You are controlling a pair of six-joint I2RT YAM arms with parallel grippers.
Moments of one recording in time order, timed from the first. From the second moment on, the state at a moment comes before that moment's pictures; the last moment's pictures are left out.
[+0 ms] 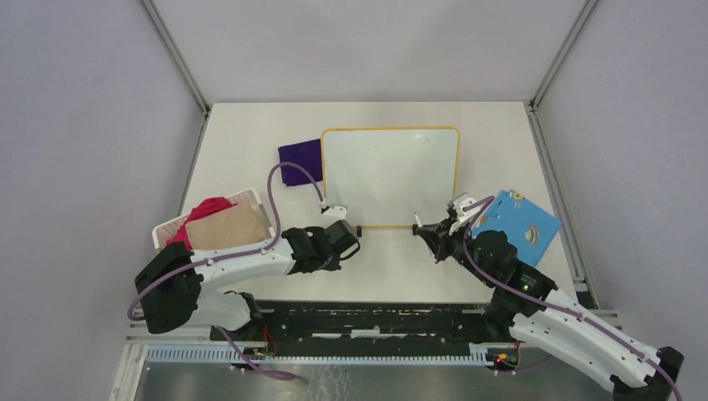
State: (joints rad) left arm -1.03 1.30 0.74 -0.58 -0.41 -0.73; right arm 0.86 0.49 0.42 -0.15 0.19 0.22
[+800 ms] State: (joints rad) left arm -0.92 1.42 0.68 -0.45 -0.42 -0.76; right arm 0.86 0.49 0.42 -0.16 0.19 0.21
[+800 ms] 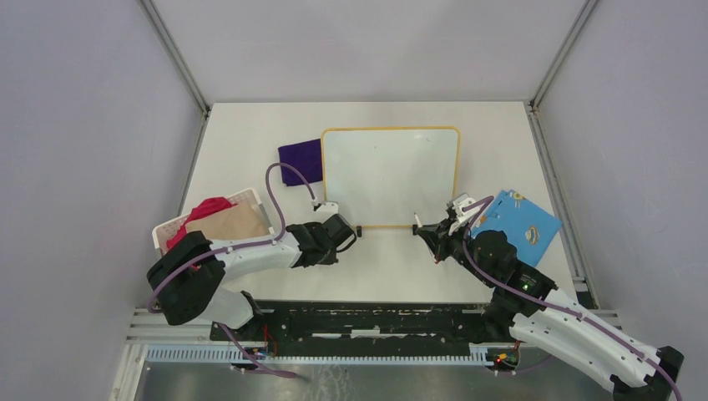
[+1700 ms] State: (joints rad) left arm -0.92 1.42 0.68 -0.44 -0.43 -0.76; right arm 0.86 0.47 0.41 -0.15 0.19 0.23
